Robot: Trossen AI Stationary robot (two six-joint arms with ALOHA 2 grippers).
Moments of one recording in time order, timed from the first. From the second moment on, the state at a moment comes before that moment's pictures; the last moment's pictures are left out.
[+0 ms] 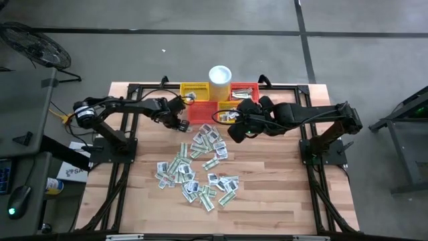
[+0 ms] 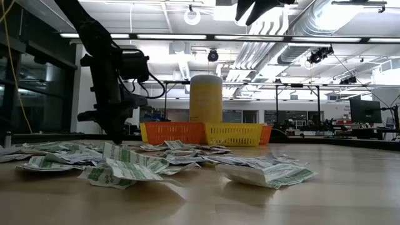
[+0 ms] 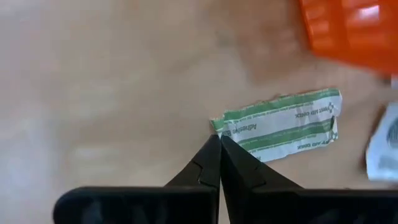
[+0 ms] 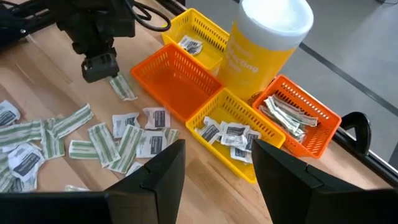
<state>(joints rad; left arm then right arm) 0.50 1.54 0.69 -0.48 0.09 -0.68 0.11 1.60 1.70 -1.16 0.65 0.73</state>
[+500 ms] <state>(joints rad) 0.49 1.17 0.69 -0.60 0.10 -0.62 0.11 1.60 1.67 -0.91 0.54 0.60</state>
